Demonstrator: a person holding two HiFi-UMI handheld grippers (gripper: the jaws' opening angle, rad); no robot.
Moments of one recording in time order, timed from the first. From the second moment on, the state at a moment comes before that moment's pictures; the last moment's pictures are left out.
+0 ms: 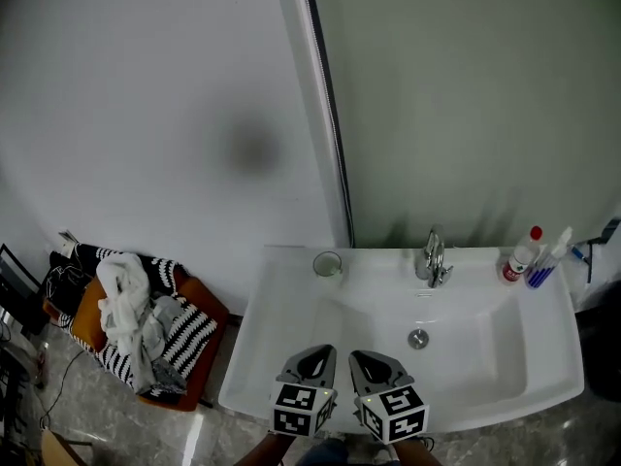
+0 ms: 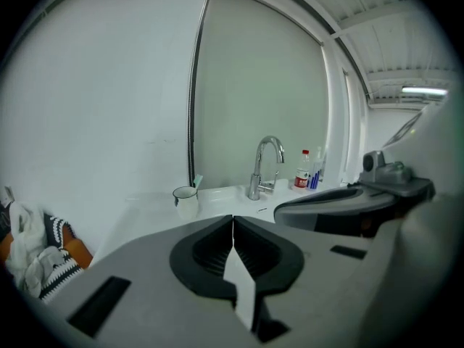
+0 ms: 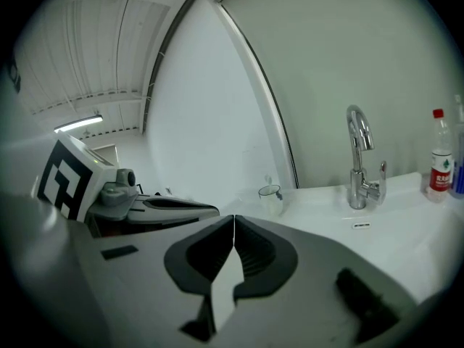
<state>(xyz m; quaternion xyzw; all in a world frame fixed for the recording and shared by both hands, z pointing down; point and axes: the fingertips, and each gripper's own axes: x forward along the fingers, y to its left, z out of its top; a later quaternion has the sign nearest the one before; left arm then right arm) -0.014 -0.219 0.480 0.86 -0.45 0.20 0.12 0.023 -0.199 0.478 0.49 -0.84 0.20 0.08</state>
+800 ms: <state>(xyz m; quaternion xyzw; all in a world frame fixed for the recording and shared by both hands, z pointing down) -0.019 -0.337 0.490 0.91 -0.33 0.25 0.02 0.016 -0.295 0.478 0.59 -0.78 0.20 0.06</state>
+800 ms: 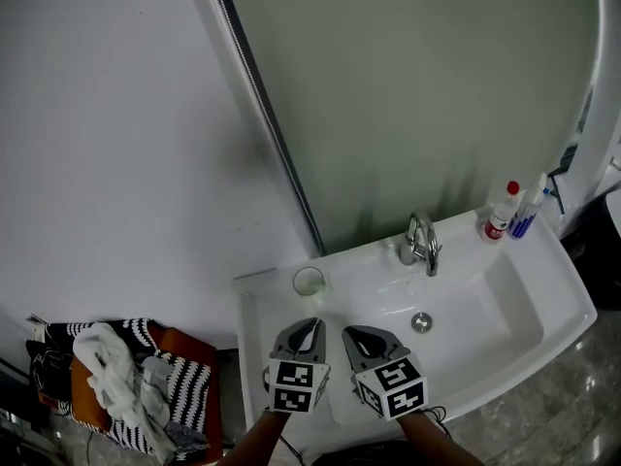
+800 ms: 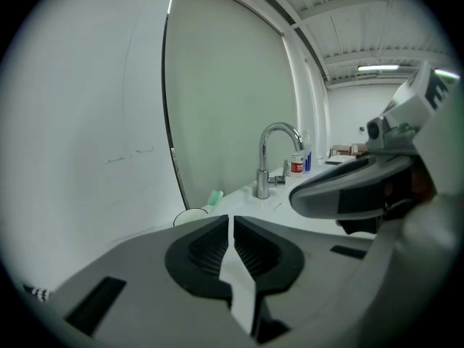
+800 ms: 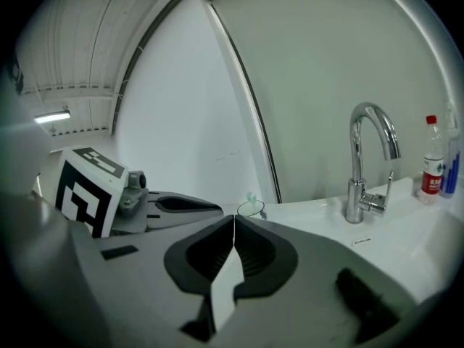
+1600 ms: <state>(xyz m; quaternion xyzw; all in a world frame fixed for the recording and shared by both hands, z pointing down) 0.008 -0.407 0.528 0.91 -0.28 0.30 -0.09 0.043 -0.324 0.499 0.64 -0.73 0.22 0.07</state>
